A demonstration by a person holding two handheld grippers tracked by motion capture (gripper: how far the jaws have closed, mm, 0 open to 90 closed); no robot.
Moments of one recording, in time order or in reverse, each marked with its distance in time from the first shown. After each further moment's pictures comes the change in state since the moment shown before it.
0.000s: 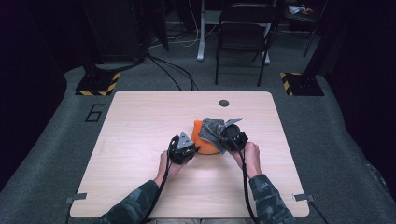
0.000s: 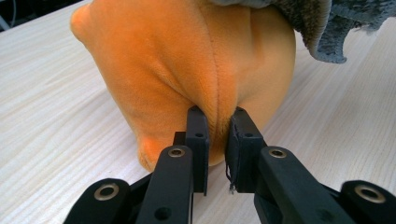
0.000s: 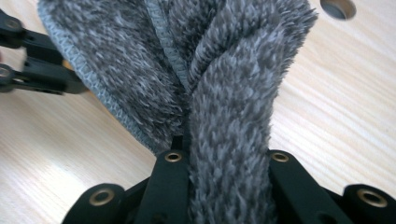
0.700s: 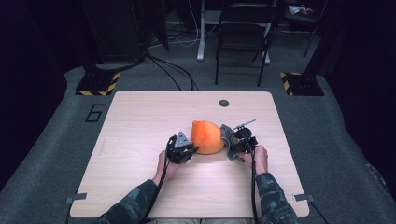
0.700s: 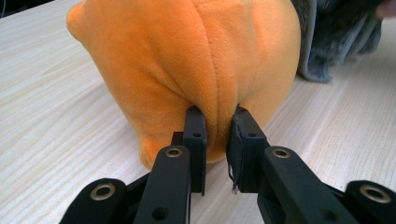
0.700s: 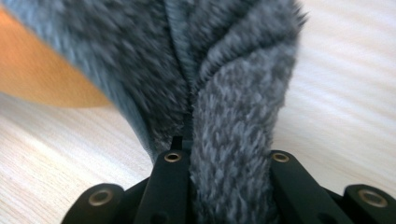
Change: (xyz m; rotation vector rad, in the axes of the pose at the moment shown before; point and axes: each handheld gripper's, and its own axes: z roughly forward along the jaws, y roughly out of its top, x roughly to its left) left arm 0.008 -0.005 0.000 -0.001 -0.025 -0.029; right arm -0.053 -0.039 0.044 0.170 0.099 0.230
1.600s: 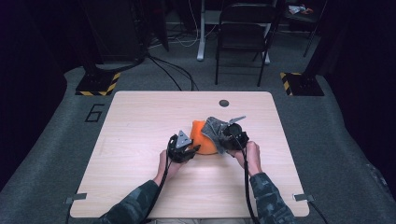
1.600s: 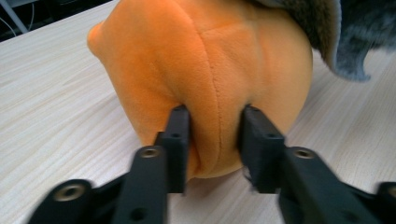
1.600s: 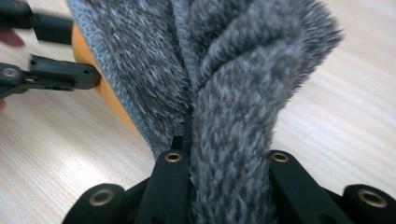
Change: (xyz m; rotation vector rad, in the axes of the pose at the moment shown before) left arm -0.005 0.004 0.002 -0.027 0.074 0.018; right arm 0.052 0.021 -0.036 -0.130 -0.010 -0.172
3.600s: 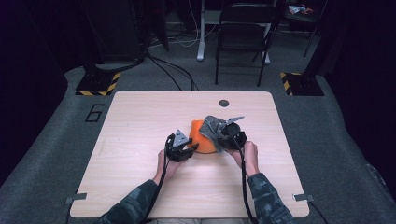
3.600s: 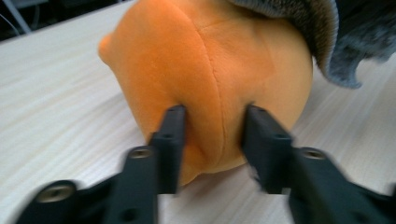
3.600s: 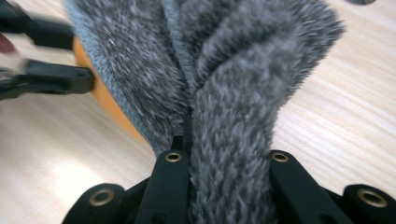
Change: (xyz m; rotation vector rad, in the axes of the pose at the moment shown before) left arm 0.007 -0.003 -0.003 -0.033 0.014 -0.023; right arm 0.002 0.001 0.008 -0.026 -0.021 0.020
